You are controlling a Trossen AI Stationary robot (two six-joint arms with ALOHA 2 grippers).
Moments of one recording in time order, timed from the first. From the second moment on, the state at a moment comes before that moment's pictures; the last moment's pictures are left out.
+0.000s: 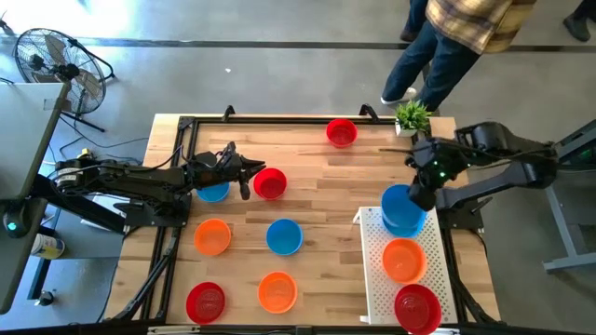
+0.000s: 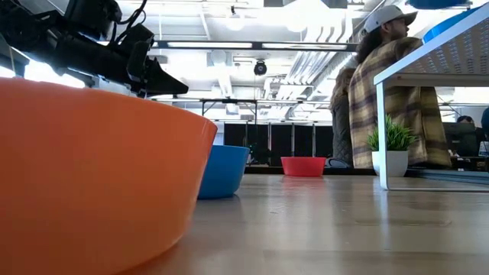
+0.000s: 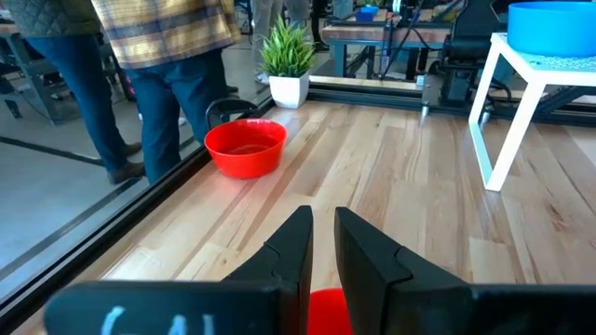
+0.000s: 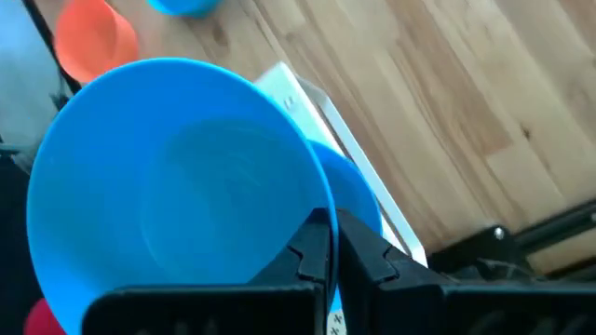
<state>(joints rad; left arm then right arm) 0.22 1.02 0.29 0.60 -0.14 0.01 0.04 1.05 1.46 -1.57 -0.11 0.67</state>
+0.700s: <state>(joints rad) 0.22 1.02 0.29 0.60 -0.14 0.01 0.08 1.01 1.32 -1.57 -0.01 0.64</state>
